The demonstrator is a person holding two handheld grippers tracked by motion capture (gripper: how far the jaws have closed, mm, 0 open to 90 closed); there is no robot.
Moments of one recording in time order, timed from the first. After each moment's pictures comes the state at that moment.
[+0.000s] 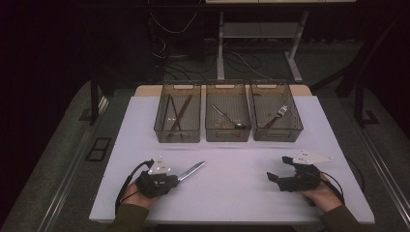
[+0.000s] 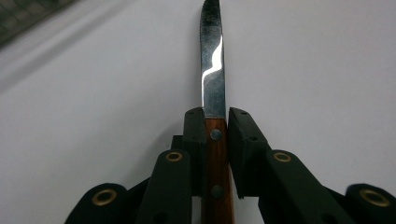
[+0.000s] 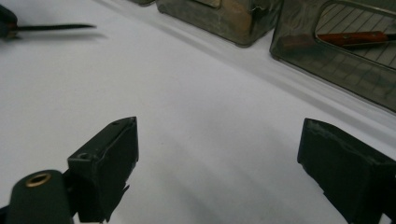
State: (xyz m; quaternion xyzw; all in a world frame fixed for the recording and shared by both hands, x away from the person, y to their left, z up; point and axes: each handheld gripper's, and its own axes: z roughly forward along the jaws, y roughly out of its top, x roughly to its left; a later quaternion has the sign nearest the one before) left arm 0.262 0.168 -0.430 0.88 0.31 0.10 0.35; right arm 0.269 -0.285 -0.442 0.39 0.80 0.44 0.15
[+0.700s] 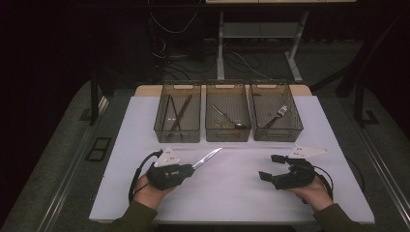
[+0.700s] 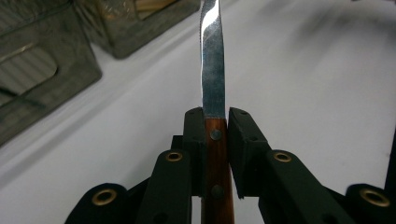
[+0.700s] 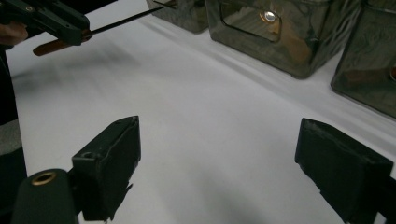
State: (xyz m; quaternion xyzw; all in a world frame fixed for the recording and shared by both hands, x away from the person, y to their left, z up) left arm 0.270 0.130 -0.399 0.85 0.28 0.11 0.43; right arm 0.275 -0.264 -0.418 0.36 0.80 0.48 0.08
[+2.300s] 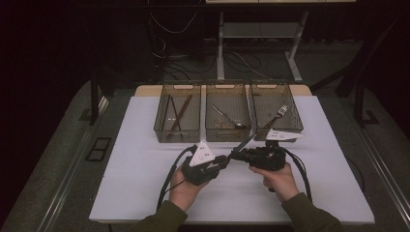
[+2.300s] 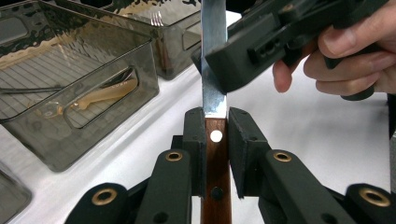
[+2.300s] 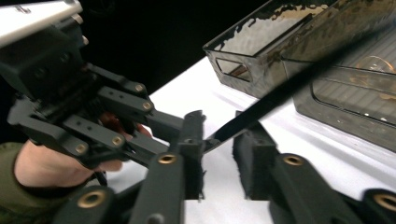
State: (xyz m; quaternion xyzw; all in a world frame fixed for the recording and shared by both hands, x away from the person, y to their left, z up) left arm 0.274 0.048 -0.393 0.82 0.24 0.14 0.49; right arm 0.308 -0.199 -0.401 0.35 0.72 0.60 -0.05
